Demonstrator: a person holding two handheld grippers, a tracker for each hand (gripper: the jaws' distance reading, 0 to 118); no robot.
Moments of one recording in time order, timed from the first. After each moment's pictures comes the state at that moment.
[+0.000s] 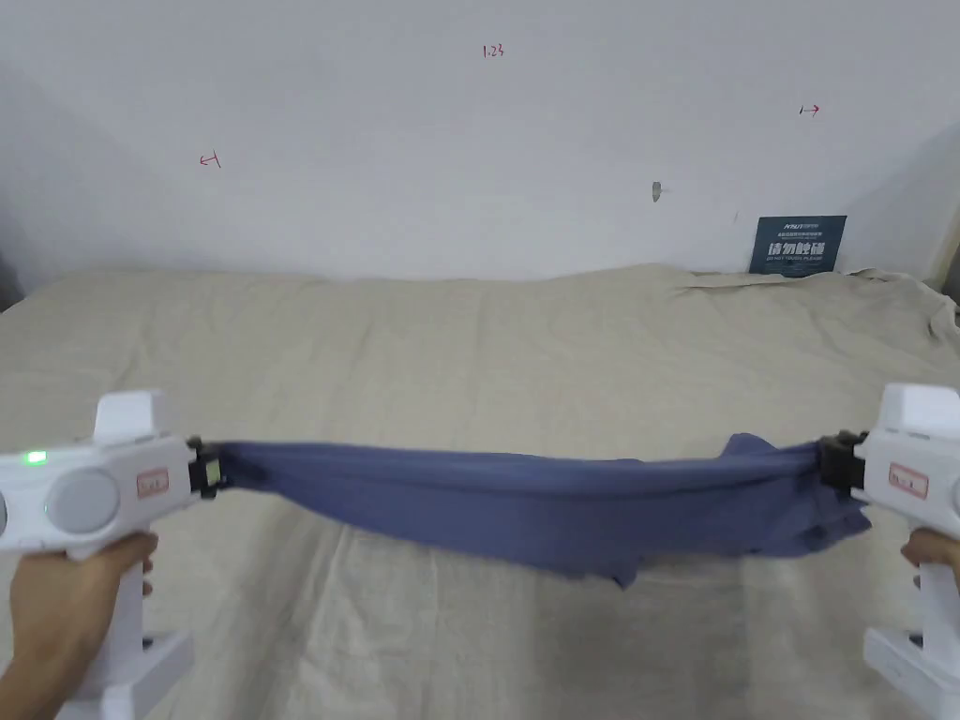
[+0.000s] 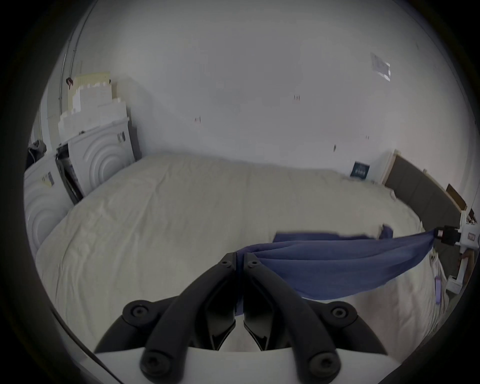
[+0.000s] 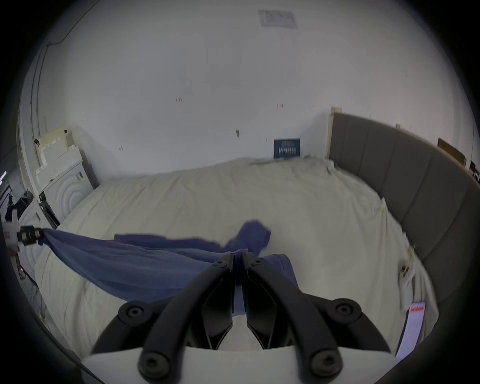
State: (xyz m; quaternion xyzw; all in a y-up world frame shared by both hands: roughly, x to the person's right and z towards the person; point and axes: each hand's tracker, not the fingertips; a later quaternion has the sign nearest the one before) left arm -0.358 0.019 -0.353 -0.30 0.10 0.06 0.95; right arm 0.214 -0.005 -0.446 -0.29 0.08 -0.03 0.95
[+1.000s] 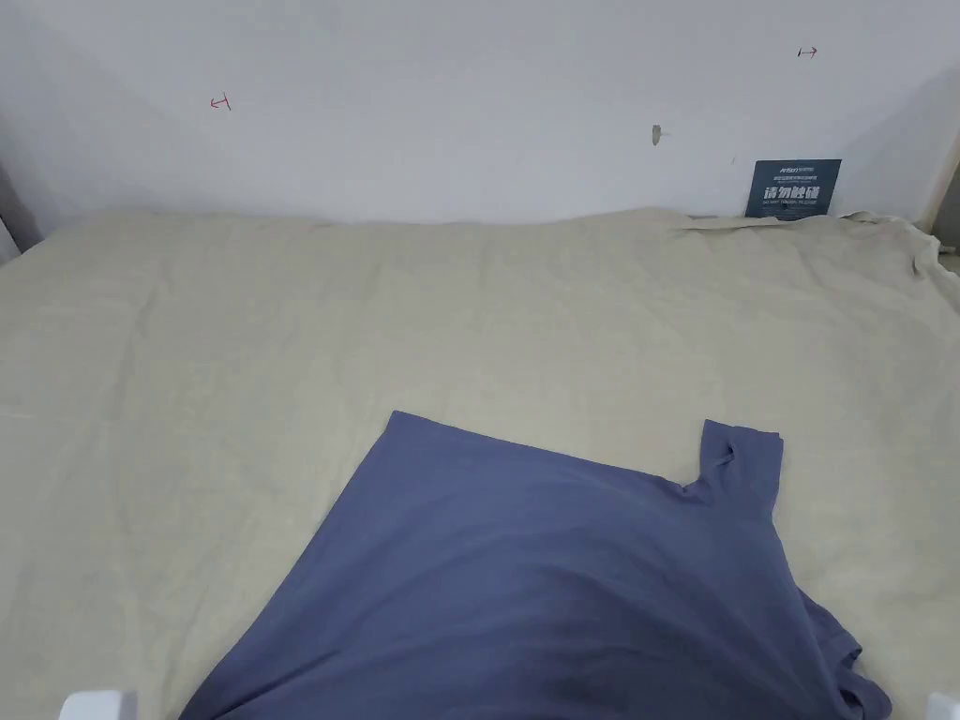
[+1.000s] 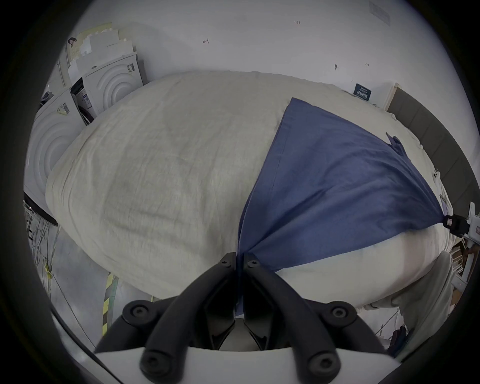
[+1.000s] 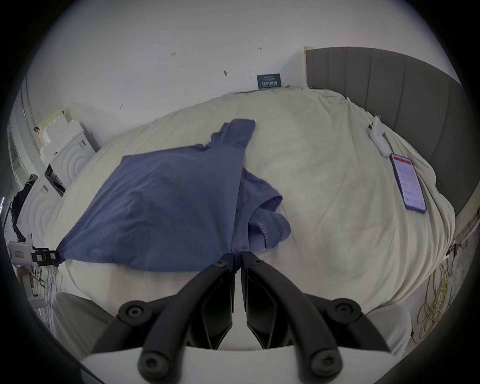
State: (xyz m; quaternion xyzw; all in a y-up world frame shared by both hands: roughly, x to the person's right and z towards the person) left arm -0.338 -0.123 -0.121 -0.47 0.10 0.06 0.88; right arm 0.250 -0.126 -0.196 -0.41 0.07 -0.06 0.91
